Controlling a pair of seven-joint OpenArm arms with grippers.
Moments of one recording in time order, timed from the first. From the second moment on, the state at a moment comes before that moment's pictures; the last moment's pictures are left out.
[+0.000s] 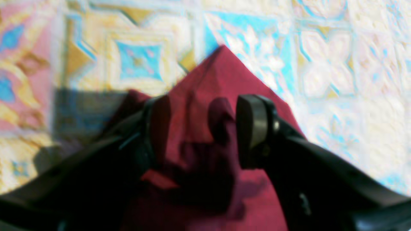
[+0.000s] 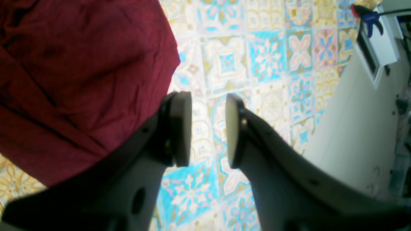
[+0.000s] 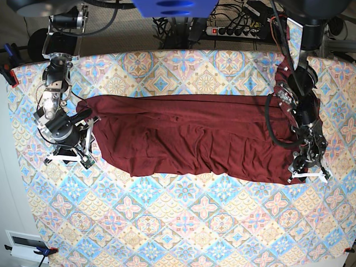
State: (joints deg) left arm -38.0 -15.6 -42.4 29.2 -4.7 -4.3 22.6; right arm 5.3 17.1 9.0 104.5 -3.5 43.2 -55.8
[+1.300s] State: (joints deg) left arm 9.5 -2.5 -56.2 87.7 -36.7 -7.0 51.6; right arm -7.7 17.6 9.0 110.1 3.3 43.2 -55.8
